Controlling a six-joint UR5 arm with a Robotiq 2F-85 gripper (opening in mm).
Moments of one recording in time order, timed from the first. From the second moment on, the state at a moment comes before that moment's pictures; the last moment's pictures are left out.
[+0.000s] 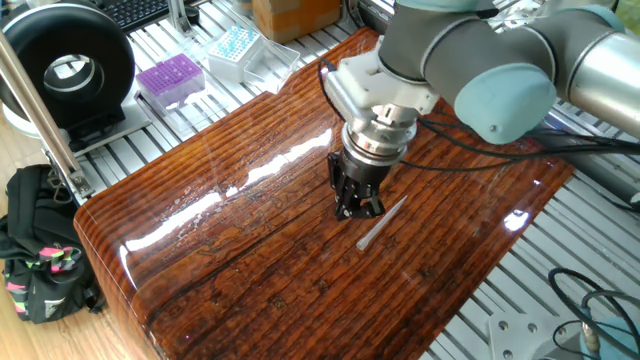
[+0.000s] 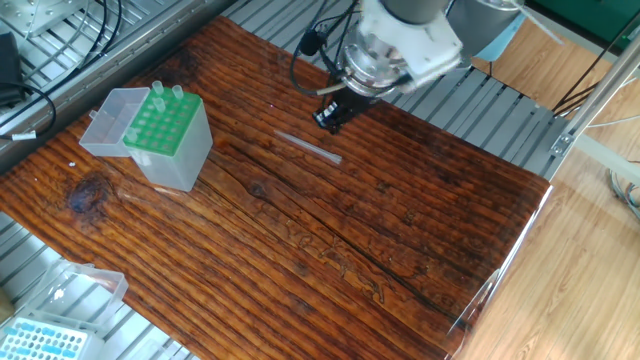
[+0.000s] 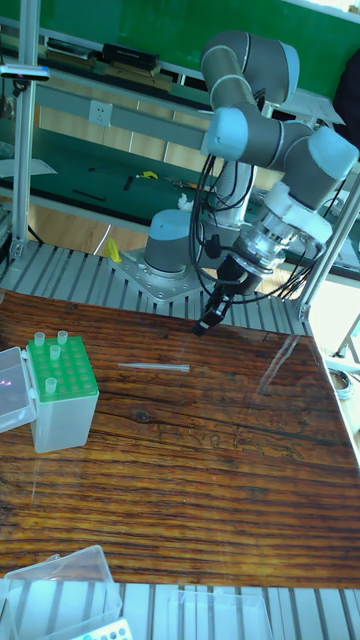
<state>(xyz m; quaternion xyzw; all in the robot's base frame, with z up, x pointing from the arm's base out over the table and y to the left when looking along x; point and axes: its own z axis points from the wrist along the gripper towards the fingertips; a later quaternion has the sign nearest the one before) 0.392 0.059 0.114 0.63 -0.76 0.15 0.08</state>
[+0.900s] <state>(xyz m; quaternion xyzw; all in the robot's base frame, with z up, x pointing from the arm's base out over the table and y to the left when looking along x) 0.382 0.054 0.117 0.64 -0.74 0.16 0.11</state>
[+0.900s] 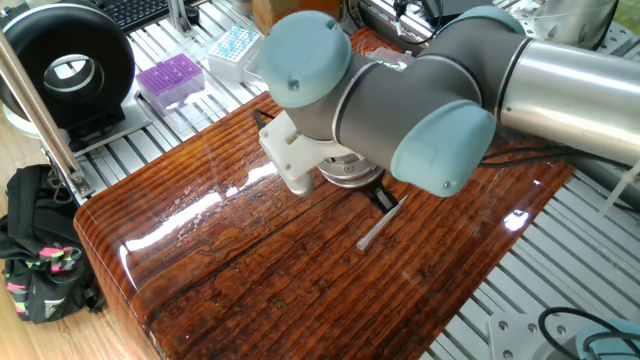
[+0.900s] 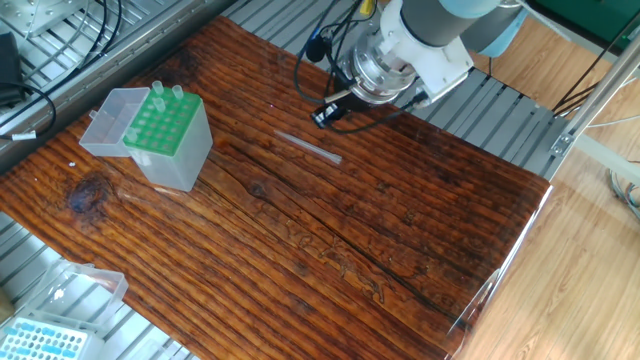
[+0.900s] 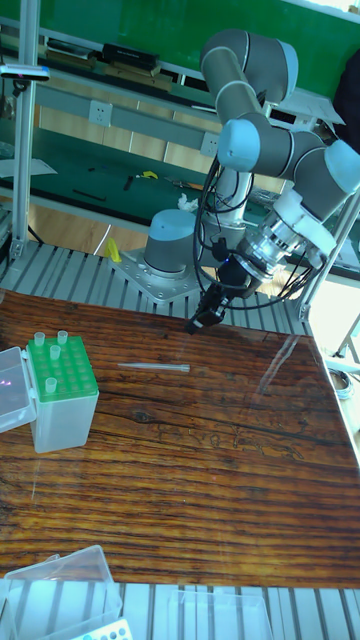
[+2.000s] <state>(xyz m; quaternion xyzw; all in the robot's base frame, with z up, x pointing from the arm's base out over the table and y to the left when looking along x) 0.381 0.055 0.123 0.74 -0.65 0.14 0.13</state>
